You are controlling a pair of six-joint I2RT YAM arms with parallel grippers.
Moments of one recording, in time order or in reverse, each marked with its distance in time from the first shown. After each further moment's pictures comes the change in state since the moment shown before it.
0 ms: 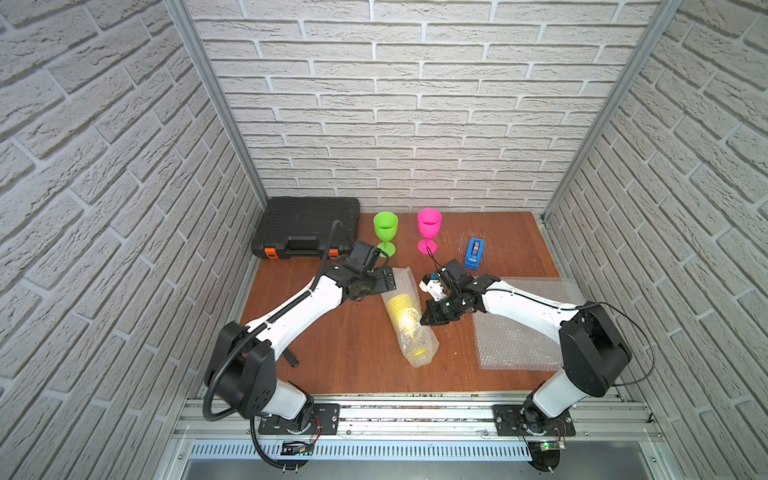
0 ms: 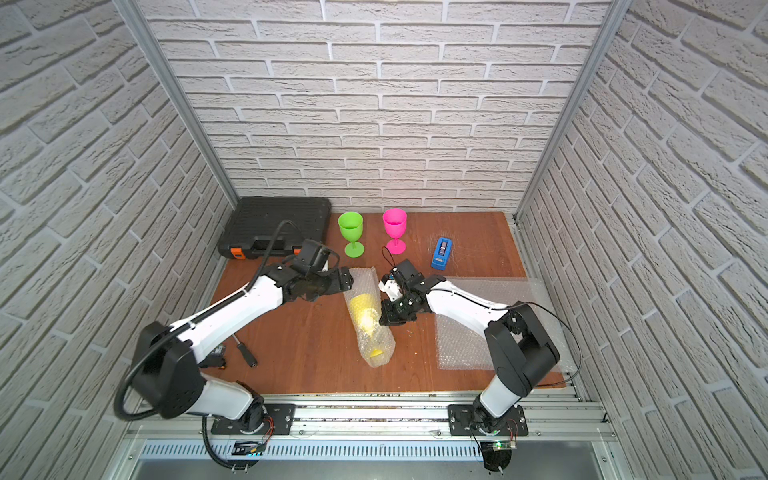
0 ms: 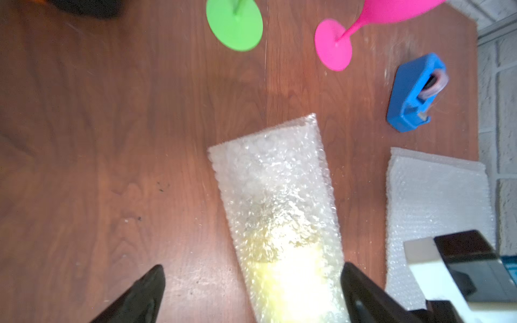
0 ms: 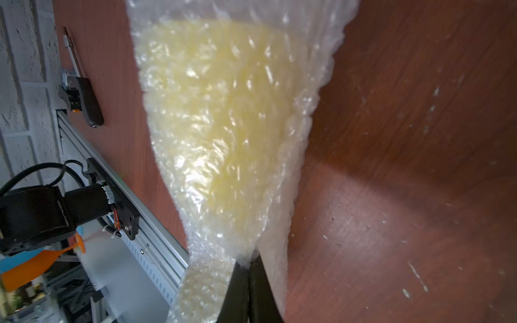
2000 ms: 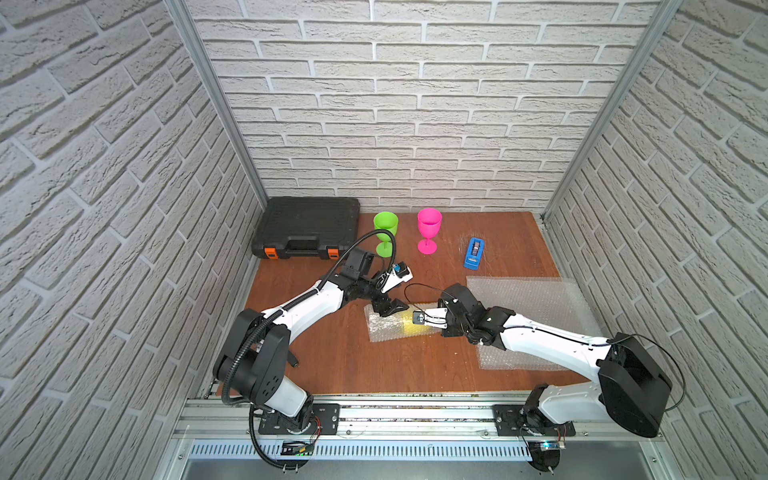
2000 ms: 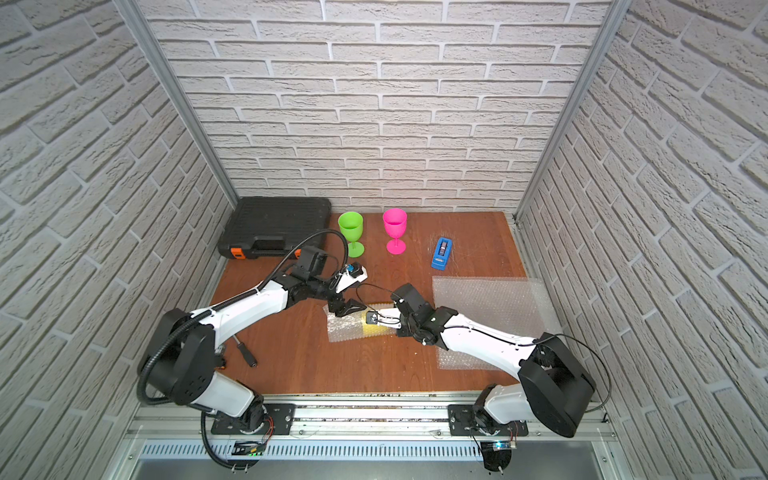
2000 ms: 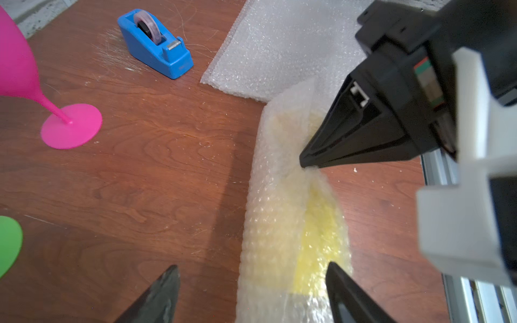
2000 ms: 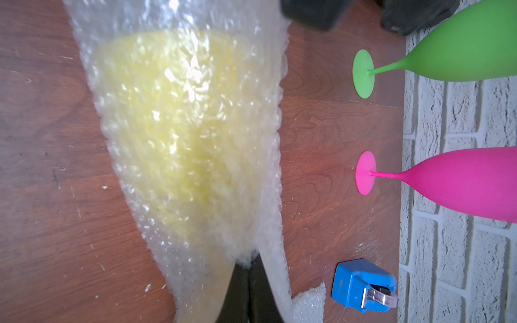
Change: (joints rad) left arm 0.035 0.142 -0.151 0.327 0.671 1.230; right arm 0.138 -0.242 -0.343 0.412 0.573 -1.252
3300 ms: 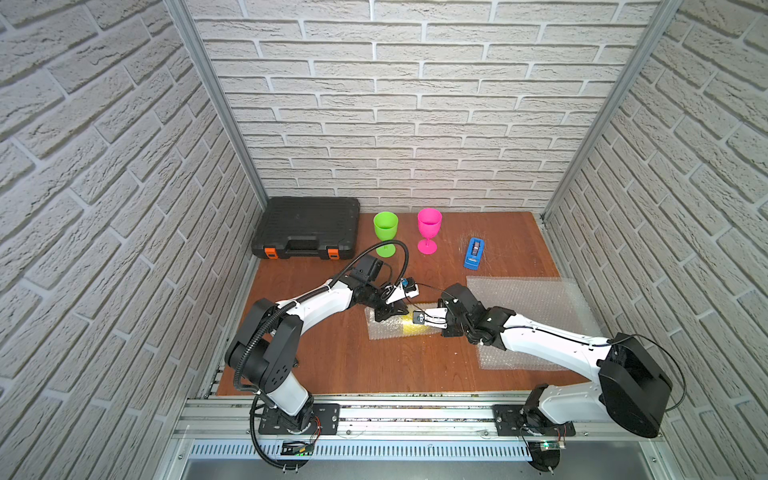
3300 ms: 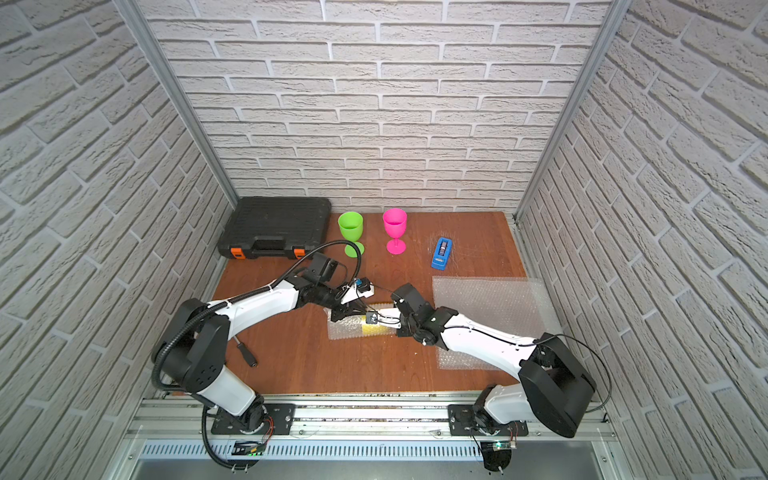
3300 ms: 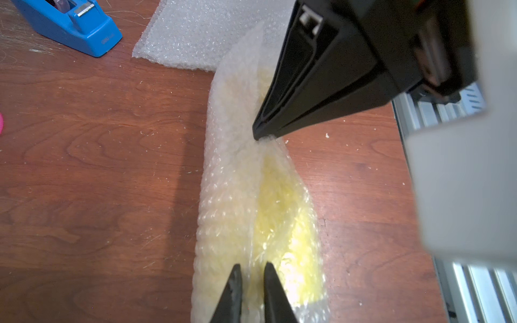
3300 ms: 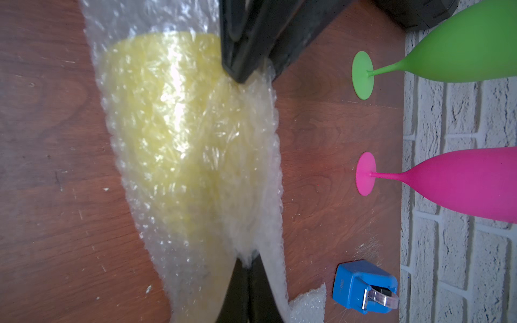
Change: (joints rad) left arm -0.047 0.068 0.012 -0.099 0.020 0.172; right arm 0.000 0.000 0.001 0.000 -0.006 0.005
